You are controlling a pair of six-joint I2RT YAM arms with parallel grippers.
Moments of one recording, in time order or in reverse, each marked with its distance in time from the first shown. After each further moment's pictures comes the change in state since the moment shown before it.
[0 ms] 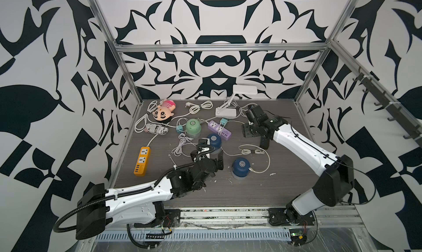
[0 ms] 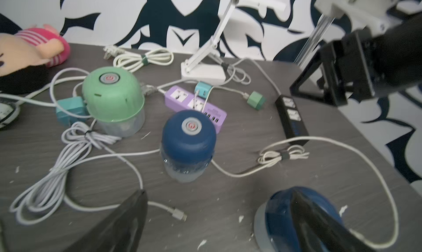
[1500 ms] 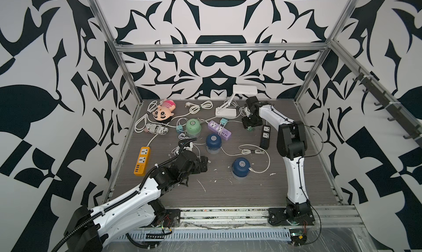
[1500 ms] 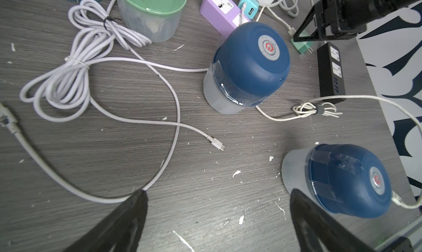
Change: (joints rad) left arm 0.344 -0.172 -0.096 -0.251 0.483 -0.159; right arm -0.264 0.703 0.521 -0.074 -0.214 -0.280
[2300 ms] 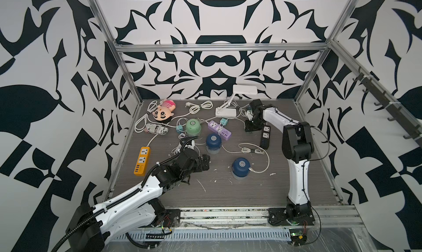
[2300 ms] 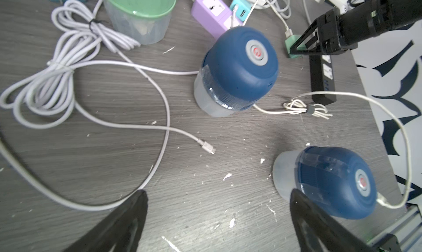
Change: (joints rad) left arm 0.009 0.045 0.049 0.014 0.028 0.003; right arm -0.003 -0.168 -0.229 0.068 -0.134 -0.007
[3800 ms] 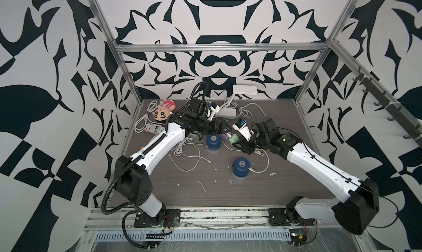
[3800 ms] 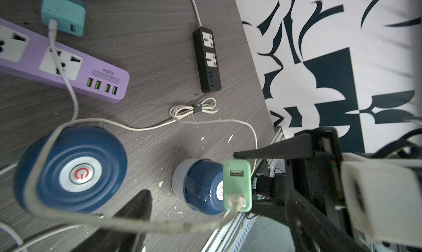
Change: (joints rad) left arm 0.252 0.661 0.846 -0.289 0.835 0.284; right arm 0.334 -0.872 -0.638 0.288 -0.243 -0.180
